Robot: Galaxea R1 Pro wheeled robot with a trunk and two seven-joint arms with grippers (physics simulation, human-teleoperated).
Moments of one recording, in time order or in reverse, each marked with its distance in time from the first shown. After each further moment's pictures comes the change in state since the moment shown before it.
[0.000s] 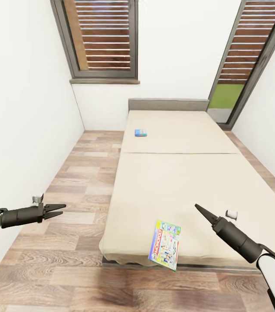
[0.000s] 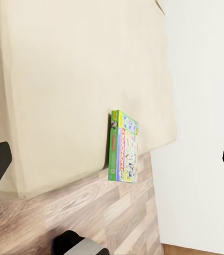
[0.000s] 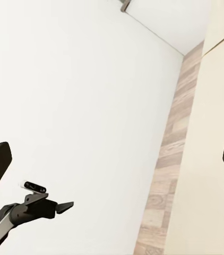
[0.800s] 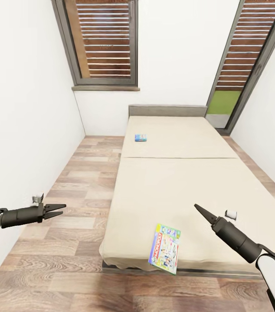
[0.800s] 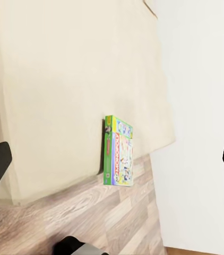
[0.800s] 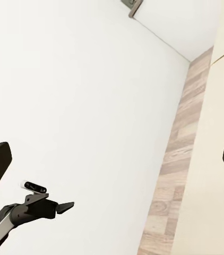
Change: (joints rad) left arm 0.000 0.000 0.000 0.000 0.000 0.000 0.000; right arm 0.000 0.004 0.001 0.000 0.001 0.000 -0.002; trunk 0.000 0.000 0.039
